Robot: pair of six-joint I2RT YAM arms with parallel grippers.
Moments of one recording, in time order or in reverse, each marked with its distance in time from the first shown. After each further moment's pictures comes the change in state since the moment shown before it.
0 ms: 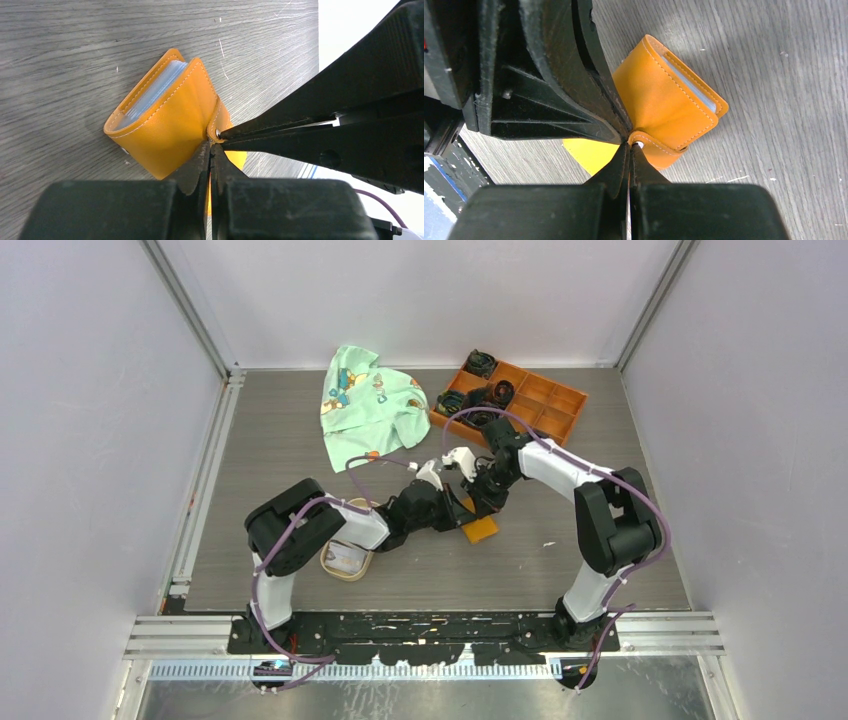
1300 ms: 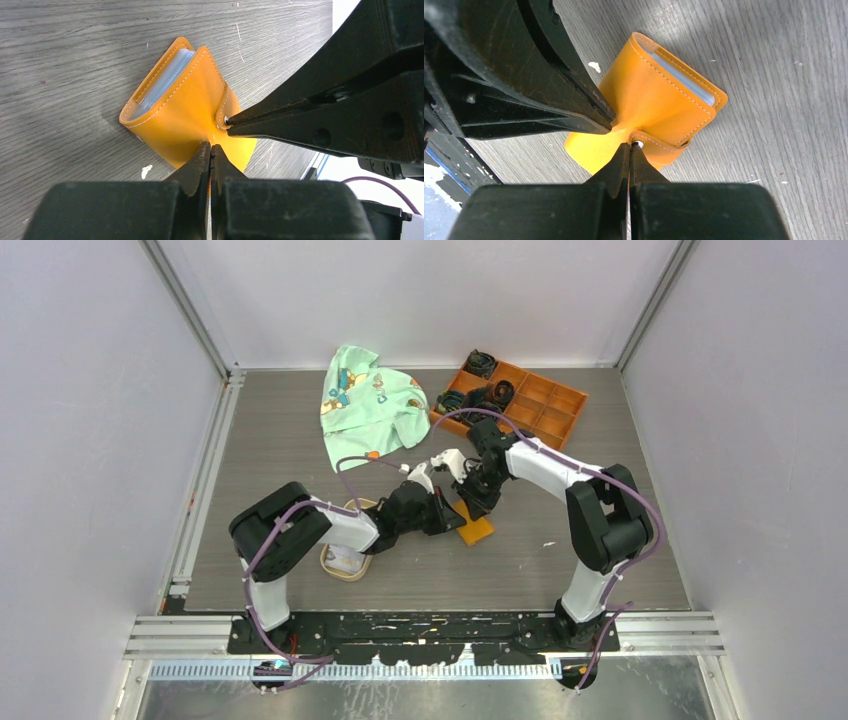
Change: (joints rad) left arm 0.029 -0.086 -0.079 -0.047 0.013 0.043; right arm 0.074 0.035 0.041 -0.014 0.073 0.103
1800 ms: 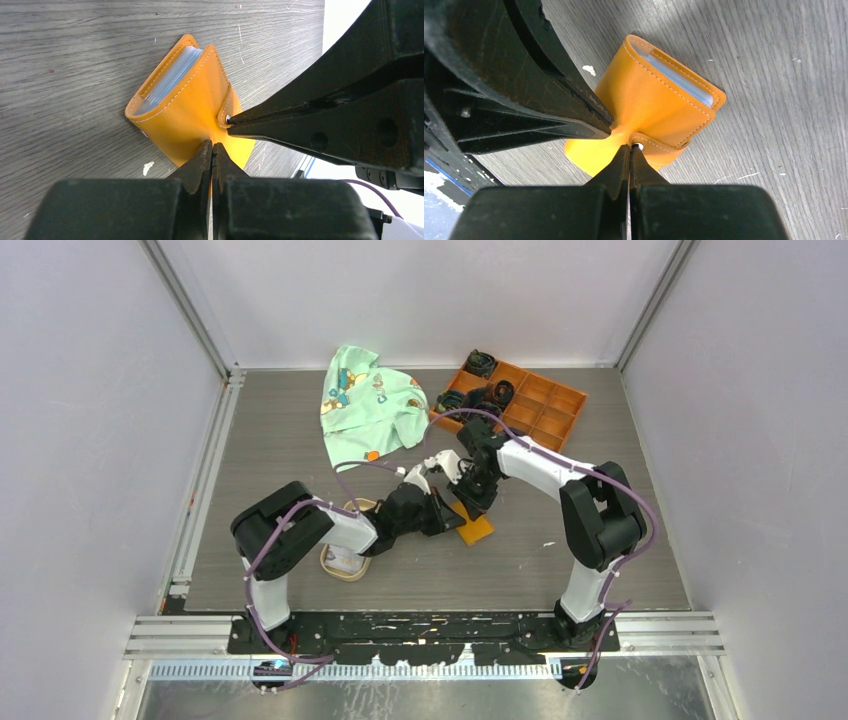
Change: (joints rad) left arm 0.008 0.012 -0.028 0.058 0.005 -0.069; right arm 0.048 0.035 0.048 -0.041 0.095 0.056
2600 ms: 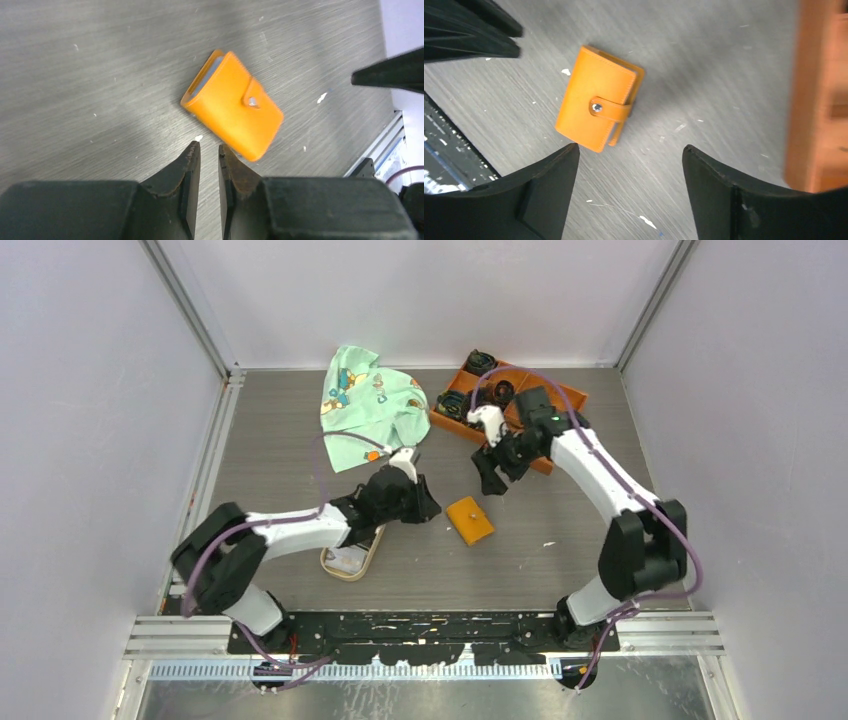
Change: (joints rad) left arm 0.035 -0.265 0.008 -0.383 -0.072 0.318; right arm -0.211 -0.196 0.048 -0.028 -0.140 -0.006
